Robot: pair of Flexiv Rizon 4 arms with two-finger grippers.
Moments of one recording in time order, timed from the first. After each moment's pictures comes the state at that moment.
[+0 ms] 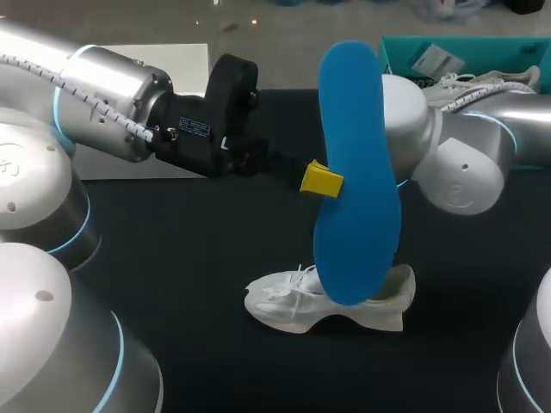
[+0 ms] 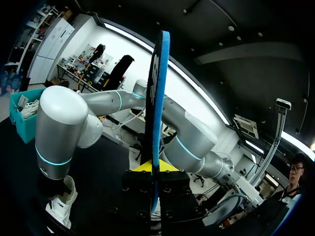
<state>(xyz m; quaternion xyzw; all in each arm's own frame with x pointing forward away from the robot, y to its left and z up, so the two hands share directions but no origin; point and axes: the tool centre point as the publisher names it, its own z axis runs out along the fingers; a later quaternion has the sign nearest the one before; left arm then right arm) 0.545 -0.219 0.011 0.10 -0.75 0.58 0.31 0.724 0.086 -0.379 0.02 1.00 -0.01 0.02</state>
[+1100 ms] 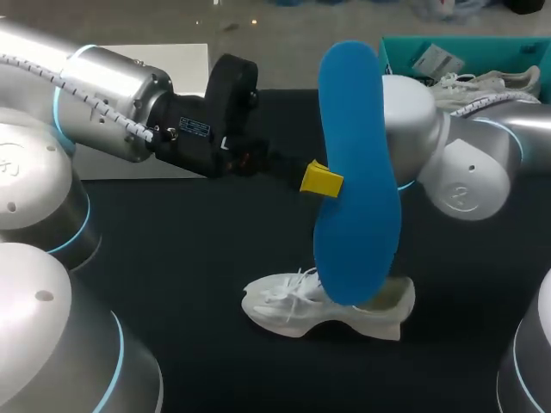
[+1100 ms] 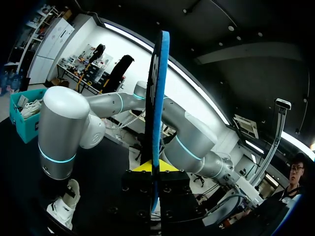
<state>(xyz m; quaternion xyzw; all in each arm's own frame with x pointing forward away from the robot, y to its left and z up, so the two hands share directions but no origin) 0.545 -0.219 0.011 0.10 -0.75 0.58 0.31 0.697 0.091 -0.377 0.08 1.00 0.01 -0.02</state>
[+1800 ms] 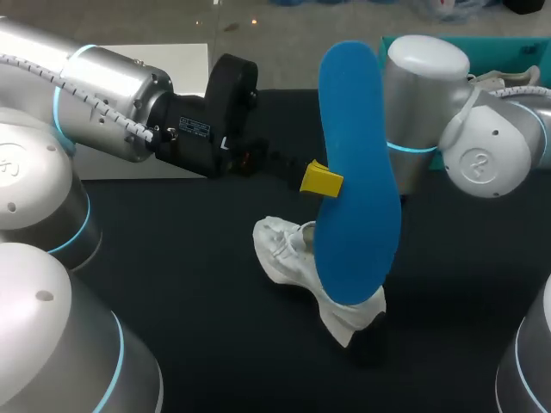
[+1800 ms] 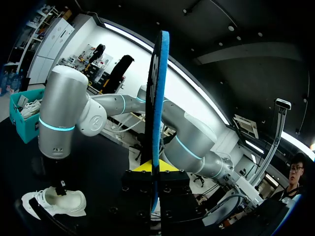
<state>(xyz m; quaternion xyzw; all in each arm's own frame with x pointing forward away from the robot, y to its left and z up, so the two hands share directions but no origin) 0.545 -0.219 0.011 0.10 -0.75 0.58 0.31 0.683 0.109 -0.337 0.39 0.91 0.05 -0.11</state>
